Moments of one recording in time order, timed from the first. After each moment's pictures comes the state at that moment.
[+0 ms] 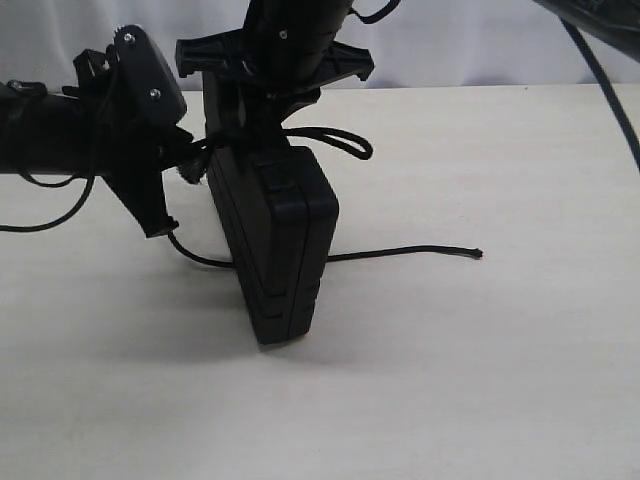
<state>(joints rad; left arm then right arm) -0.35 1.53 -0.83 -1.30 0.20 2.11 0.62 2.10 -2.08 0.10 1.21 0.33</state>
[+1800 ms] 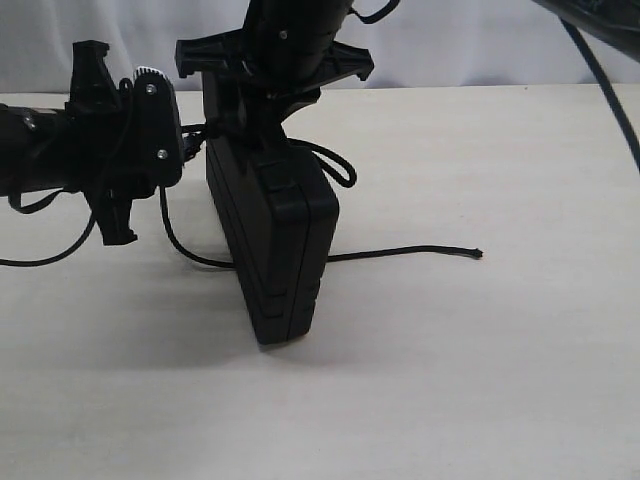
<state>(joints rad) -0.40 1.51 -0.76 -0.90 -0.07 2.10 0.62 2.10 -2.08 0.10 1.21 0.33</state>
